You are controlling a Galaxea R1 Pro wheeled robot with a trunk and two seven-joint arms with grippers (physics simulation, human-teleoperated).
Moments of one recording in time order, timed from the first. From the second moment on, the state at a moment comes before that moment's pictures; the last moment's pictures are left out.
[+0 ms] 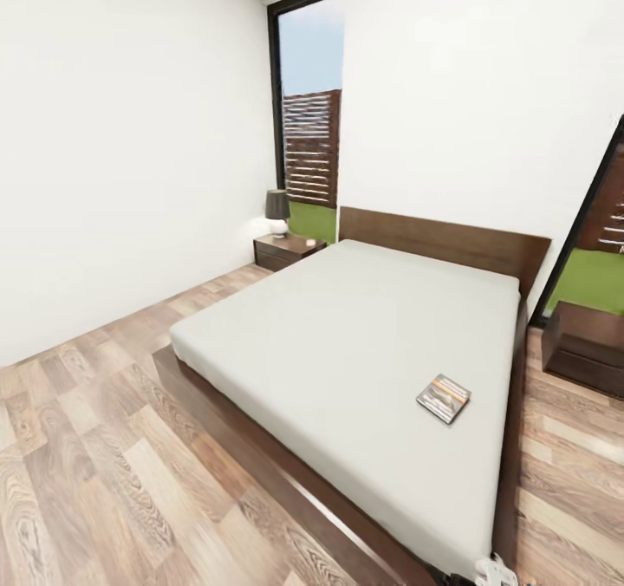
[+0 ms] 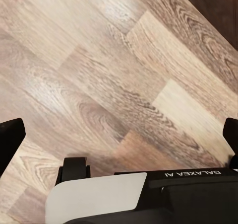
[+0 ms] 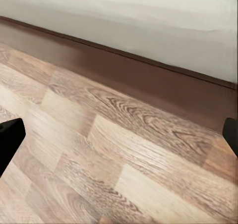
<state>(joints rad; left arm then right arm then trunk) -0.34 0.05 0.08 -0.02 0.03 -0.10 -0.22 -0.47 -0.19 0.12 0.08 -0.60 -0.19 0.62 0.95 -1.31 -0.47</state>
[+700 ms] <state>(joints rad) -0.34 0.05 0.08 -0.02 0.03 -0.10 -0.22 -0.47 -0.19 0.12 0.08 -0.60 -0.19 0.62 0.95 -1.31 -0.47</state>
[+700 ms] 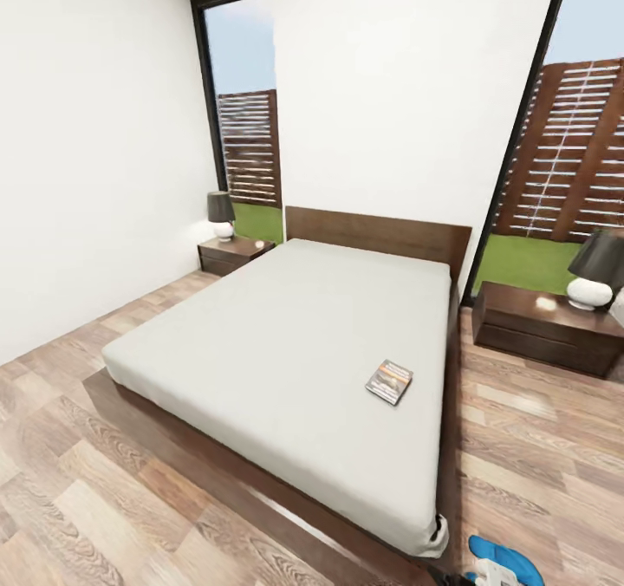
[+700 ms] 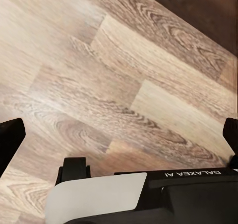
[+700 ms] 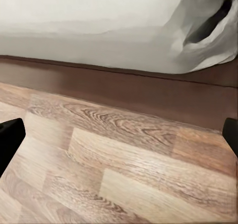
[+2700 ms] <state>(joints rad) -0.34 0.05 0.08 -0.02 0.03 -0.10 -0.22 -0.30 -0.19 0.12 0.08 -0.60 -0.09 0.61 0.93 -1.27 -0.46</state>
